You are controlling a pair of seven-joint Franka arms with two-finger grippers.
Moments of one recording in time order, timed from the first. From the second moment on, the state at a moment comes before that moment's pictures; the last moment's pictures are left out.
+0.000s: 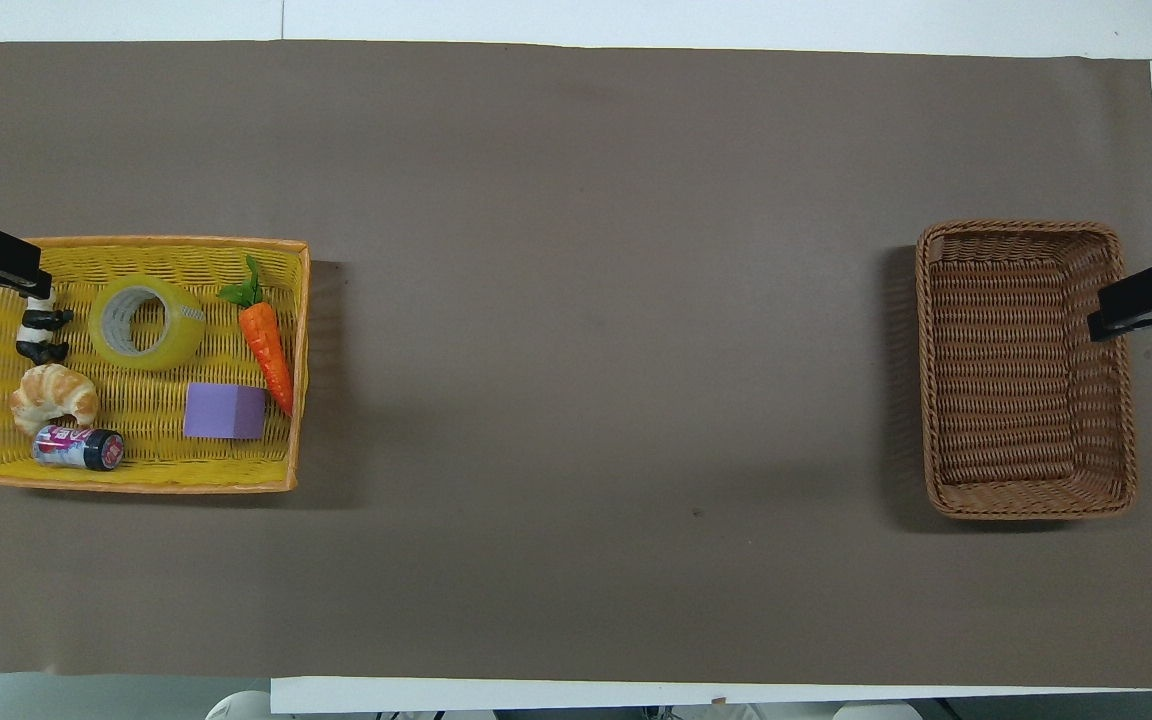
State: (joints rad) left arm 0.00 0.02 -0.07 -1.58 0.01 1.50 0.00; right arm 0.07 -0.03 -0.14 -1.56 -0.02 1.38 -0.05
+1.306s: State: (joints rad) left arm 0.11 0.05 -0.05 -2.15 0.02 2.26 -0.01; right arm 0.07 -0.03 -0.14 -1.56 -0.02 1.38 -0.05
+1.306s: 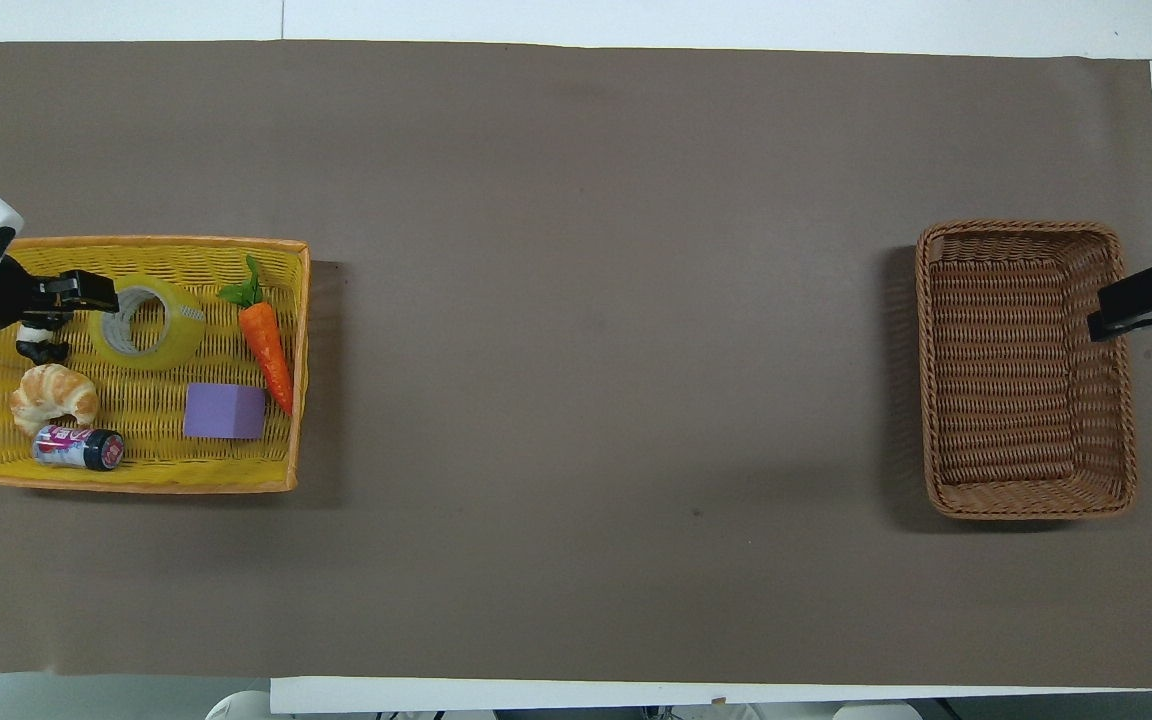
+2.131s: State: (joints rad) left arm 0.14 0.19 -0.05 -2.20 0.02 2.44 0.00; right arm 0.07 -0.03 -0.14 -1.56 -0.02 1.38 -0.05
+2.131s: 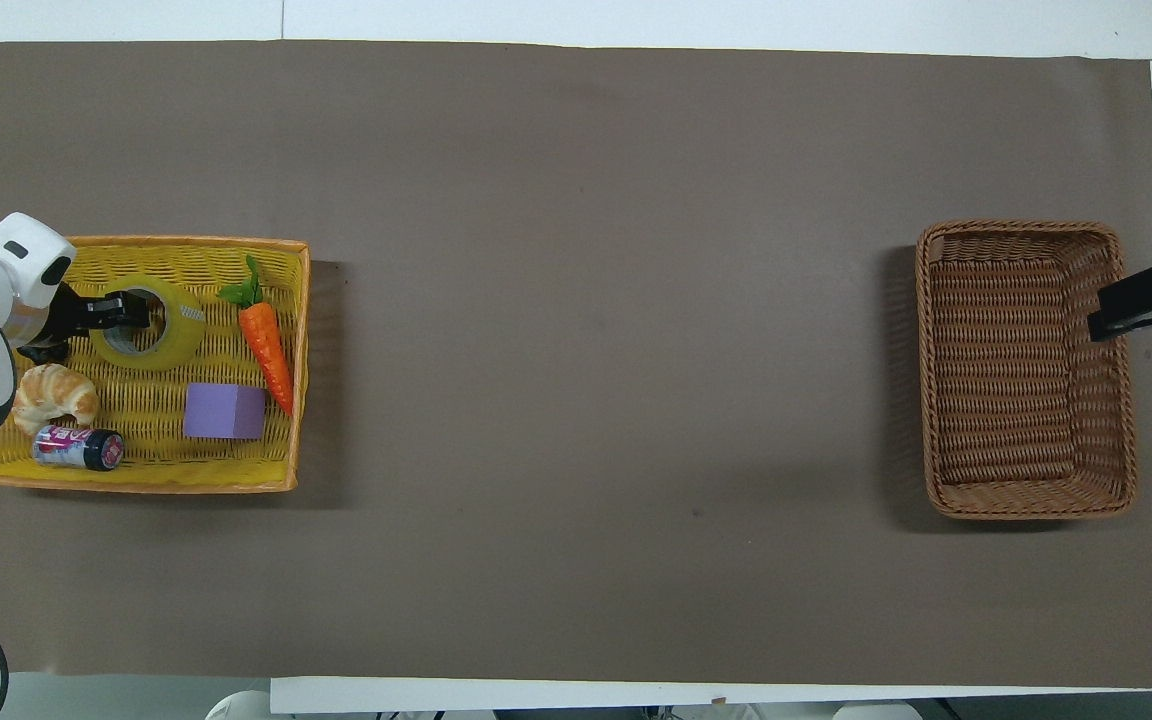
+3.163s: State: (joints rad) left arm -0.11 0.19 -0.07 -1.69 -0.10 1.88 -0.33; right arm 0.07 -0.03 -0.14 -1.56 -0.02 1.38 -0.05
